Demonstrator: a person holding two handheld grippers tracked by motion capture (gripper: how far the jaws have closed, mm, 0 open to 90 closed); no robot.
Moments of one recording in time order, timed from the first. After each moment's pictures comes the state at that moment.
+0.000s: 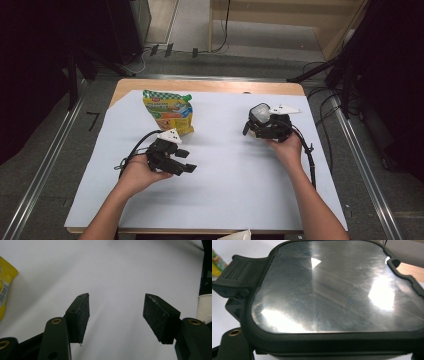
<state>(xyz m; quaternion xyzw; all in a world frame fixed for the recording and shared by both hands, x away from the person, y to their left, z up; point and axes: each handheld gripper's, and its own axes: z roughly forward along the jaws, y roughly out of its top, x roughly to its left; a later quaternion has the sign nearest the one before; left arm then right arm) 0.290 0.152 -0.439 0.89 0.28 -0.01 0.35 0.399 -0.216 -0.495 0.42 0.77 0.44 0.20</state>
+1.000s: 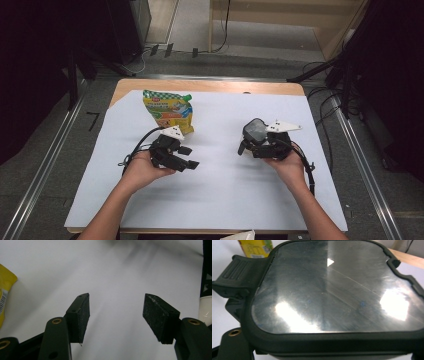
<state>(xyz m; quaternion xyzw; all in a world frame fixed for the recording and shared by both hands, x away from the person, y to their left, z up) 0.301 0.149 -0.441 0.89 0.28 -0.02 0.36 0.335 -0.198 -0.482 0.37 0.79 0.45 0.16</state>
